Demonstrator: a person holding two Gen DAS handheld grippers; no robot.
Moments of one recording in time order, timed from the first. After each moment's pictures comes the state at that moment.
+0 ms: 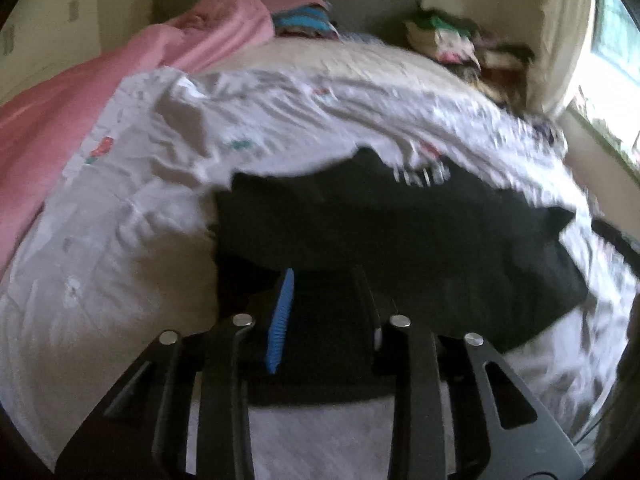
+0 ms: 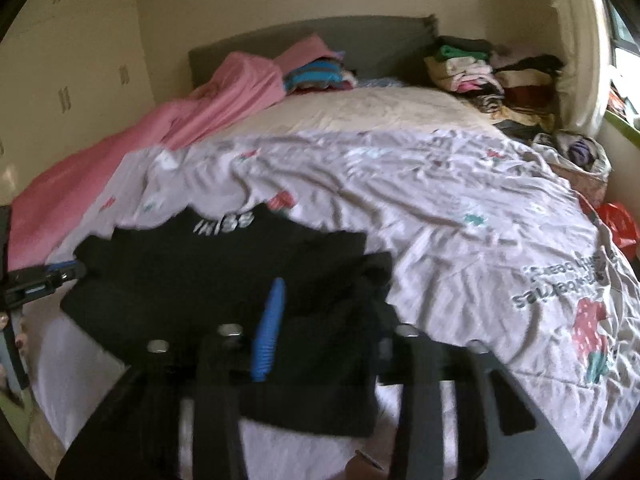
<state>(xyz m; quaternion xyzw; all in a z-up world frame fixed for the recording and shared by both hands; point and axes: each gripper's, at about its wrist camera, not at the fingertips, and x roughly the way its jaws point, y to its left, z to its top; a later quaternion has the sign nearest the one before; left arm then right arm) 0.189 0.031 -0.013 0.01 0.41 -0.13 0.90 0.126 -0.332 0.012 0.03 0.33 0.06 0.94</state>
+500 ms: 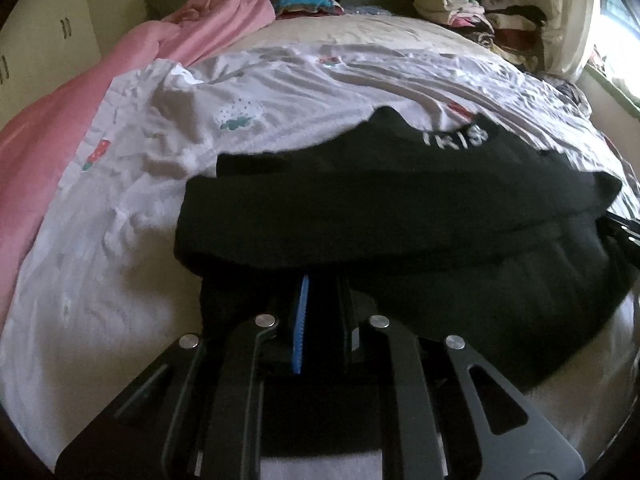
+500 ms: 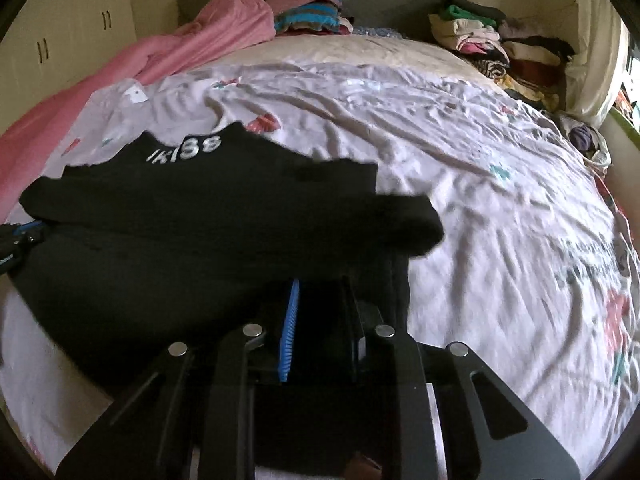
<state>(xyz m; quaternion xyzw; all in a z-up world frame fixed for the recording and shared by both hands) 0.227 0.015 -0.045 0.06 0.43 -0.09 0.90 0.186 -0.318 -0.052 0.00 0.41 0.02 0.91</state>
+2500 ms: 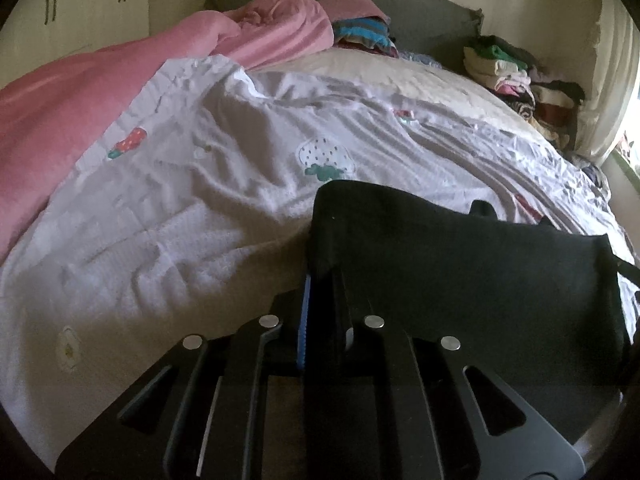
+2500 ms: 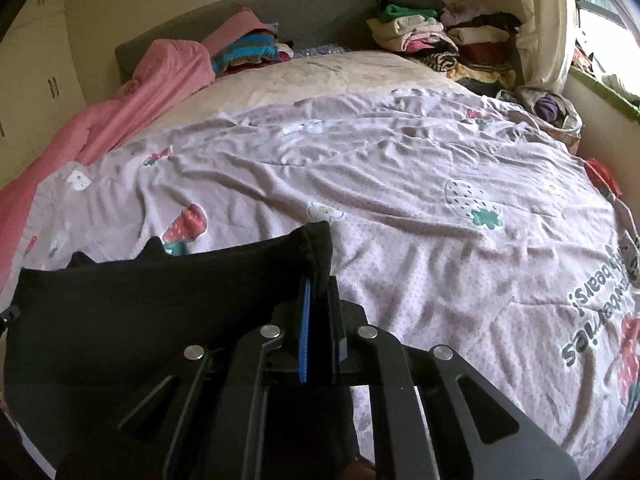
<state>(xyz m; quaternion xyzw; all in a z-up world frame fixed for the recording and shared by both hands) 0.279 0.087 -0.038 -0.04 0.39 -0.04 0.92 0.267 -0.360 -0.041 0.07 0.37 -0.06 0.92</state>
